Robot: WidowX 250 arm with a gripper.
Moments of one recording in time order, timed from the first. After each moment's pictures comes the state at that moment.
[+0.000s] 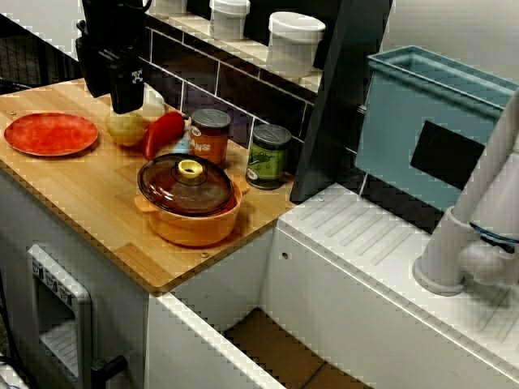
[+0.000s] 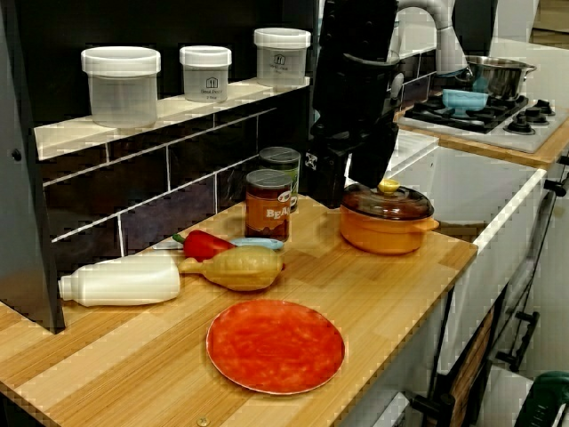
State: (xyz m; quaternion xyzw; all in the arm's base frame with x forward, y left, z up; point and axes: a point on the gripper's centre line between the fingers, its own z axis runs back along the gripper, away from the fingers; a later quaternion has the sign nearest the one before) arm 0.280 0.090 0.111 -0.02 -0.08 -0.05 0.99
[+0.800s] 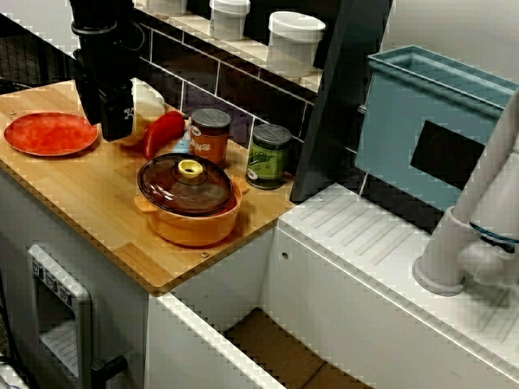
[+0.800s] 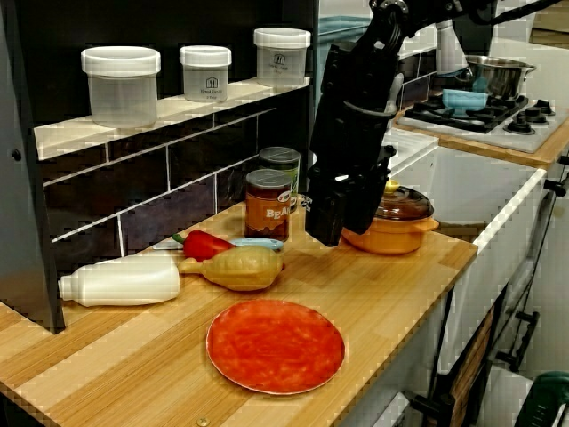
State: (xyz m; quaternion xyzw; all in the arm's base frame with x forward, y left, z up) arm 0.279 0.095 0.077 0.01 -0.09 -0.06 0.99
